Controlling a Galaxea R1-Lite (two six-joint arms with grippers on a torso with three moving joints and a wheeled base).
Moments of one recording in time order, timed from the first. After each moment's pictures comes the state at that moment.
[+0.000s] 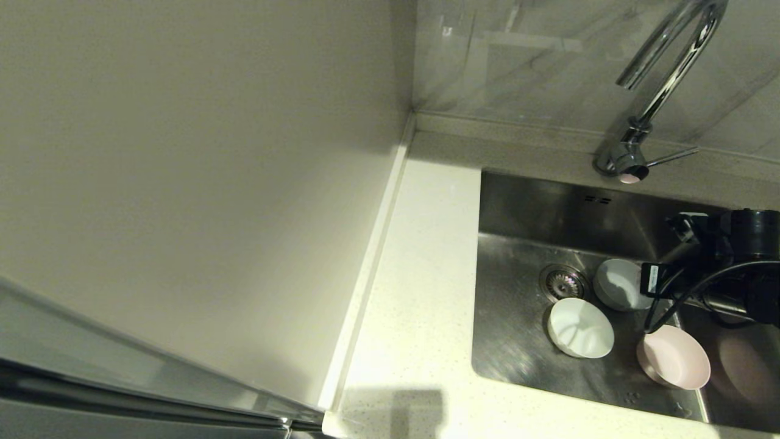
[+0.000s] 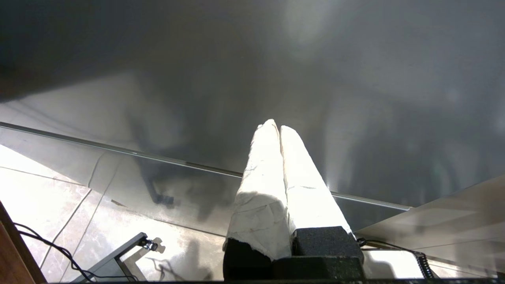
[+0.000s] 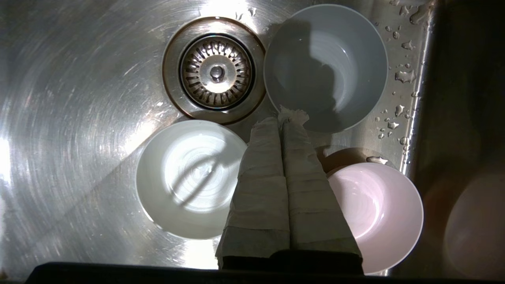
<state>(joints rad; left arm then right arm) 0.00 0.00 0.00 0.00 0.01 -0.02 -0.18 1.85 -0.85 -0.46 0.00 0.02</state>
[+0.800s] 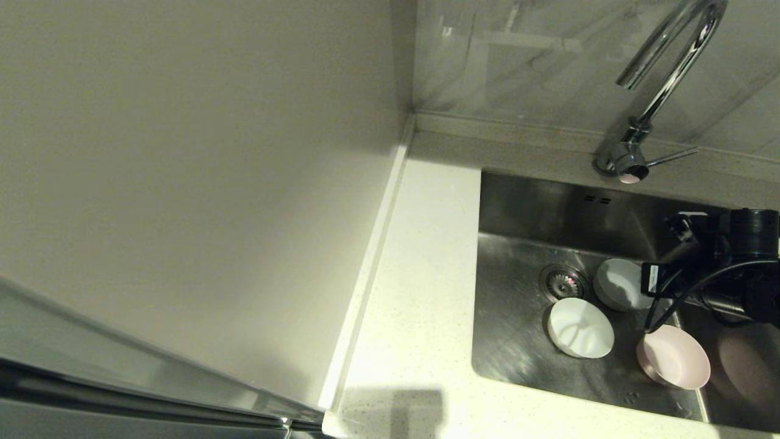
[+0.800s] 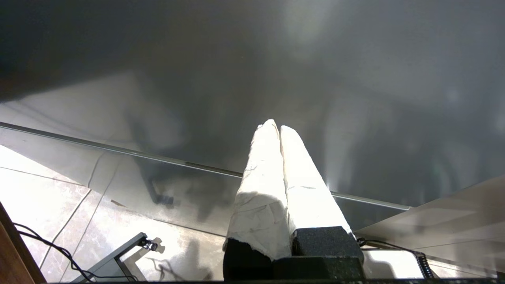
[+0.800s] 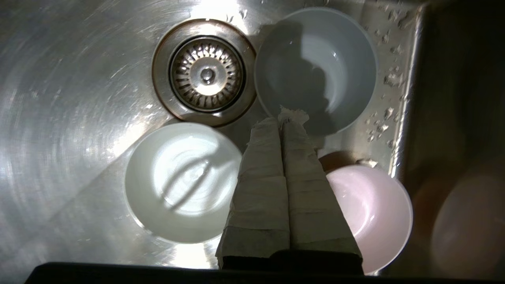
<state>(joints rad) 0.00 0.00 0.00 0.00 0.01 -0.02 -0.18 1.86 -0.86 -0.46 -0.03 -0.01</state>
